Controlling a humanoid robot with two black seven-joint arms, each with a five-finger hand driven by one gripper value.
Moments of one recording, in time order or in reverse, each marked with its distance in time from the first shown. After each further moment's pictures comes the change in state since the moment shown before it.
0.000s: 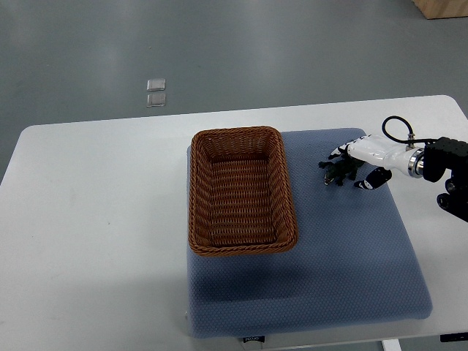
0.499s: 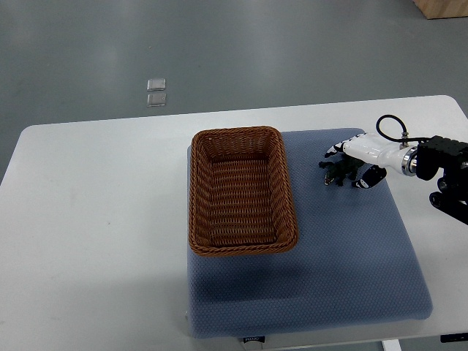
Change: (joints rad) left arm 0.000 0.000 0.000 0.000 0.000 0.000 0.000; right arm 0.013 0.036 -0.006 -0.036 -0.002 -0.010 -0.013
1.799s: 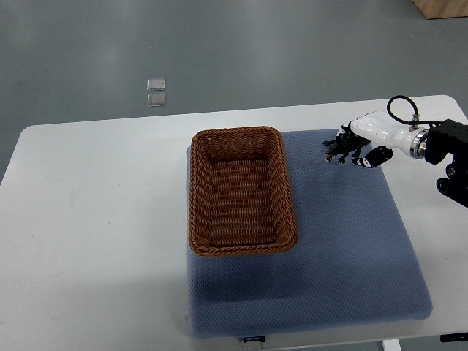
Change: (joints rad) left arm 0.000 0.000 0.000 0.000 0.000 0.000 0.000; right arm 0.050 -0.027 0.012 -0.006 0.005 -0.069 0.005
